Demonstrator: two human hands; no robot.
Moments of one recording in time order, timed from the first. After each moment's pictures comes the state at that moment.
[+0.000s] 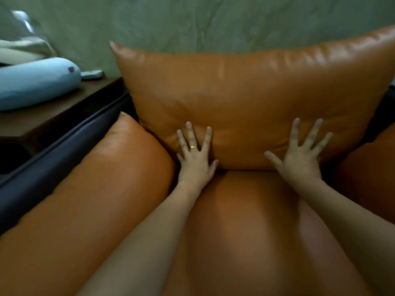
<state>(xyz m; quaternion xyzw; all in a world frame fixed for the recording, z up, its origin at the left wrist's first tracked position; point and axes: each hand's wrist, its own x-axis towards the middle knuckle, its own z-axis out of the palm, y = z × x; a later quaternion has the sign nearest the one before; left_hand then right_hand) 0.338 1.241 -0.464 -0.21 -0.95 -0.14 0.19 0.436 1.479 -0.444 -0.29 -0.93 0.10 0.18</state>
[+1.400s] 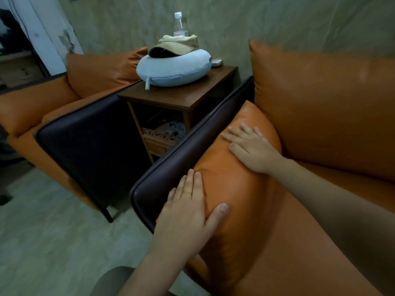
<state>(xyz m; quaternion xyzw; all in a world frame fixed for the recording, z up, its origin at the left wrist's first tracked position) 0.591 0.929 -0.361 -0.04 -1.00 -0.08 0.03 0.407 1.127 -0.367 0.25 -0.96 0.16 0.03</state>
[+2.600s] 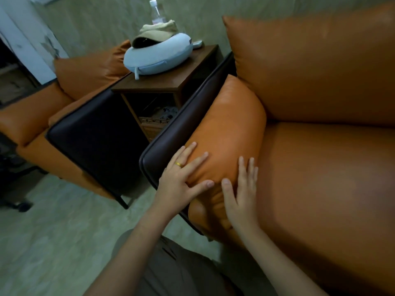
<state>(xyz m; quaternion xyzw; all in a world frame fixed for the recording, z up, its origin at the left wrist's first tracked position) 0.611 0.886 -0.380 -0.20 -0.95 -0.23 0.10 0.637 1.056 -0.469 -0.03 -0.82 0.56 0.14</state>
